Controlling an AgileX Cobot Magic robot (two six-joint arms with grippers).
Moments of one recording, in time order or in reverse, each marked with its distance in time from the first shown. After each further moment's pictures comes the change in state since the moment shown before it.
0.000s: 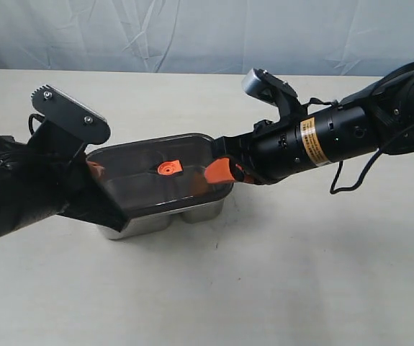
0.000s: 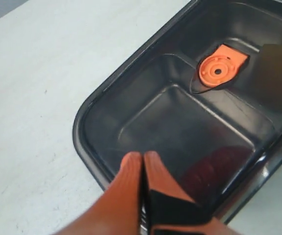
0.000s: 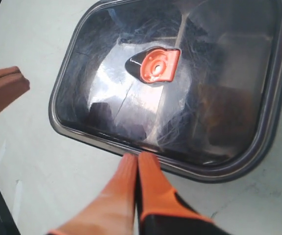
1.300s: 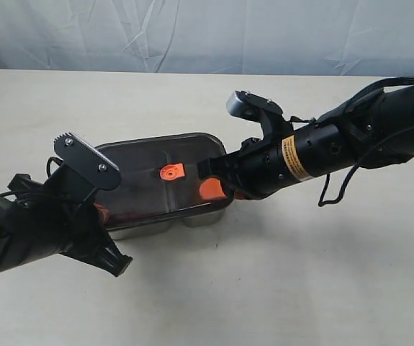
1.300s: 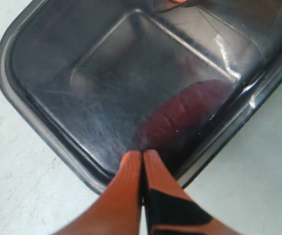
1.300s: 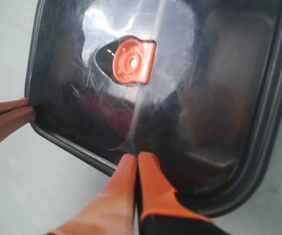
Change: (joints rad) left arm 0.000 0.105 0.091 0.038 0.110 -0.034; right arm 0.062 0.060 0.002 0.000 0.086 0.000
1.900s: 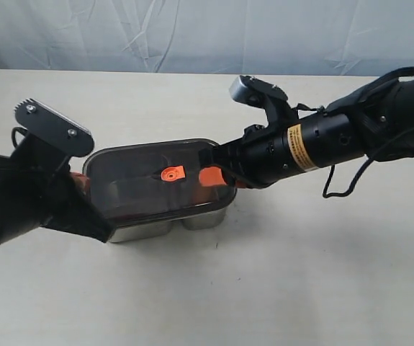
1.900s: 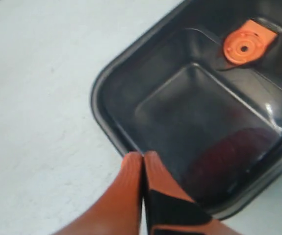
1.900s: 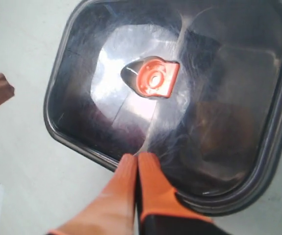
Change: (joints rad) left arm 0.000 -0.147 -0.028 -0.038 -0.140 0.003; right arm 0.000 -0.063 0.000 0.000 0.003 0.000
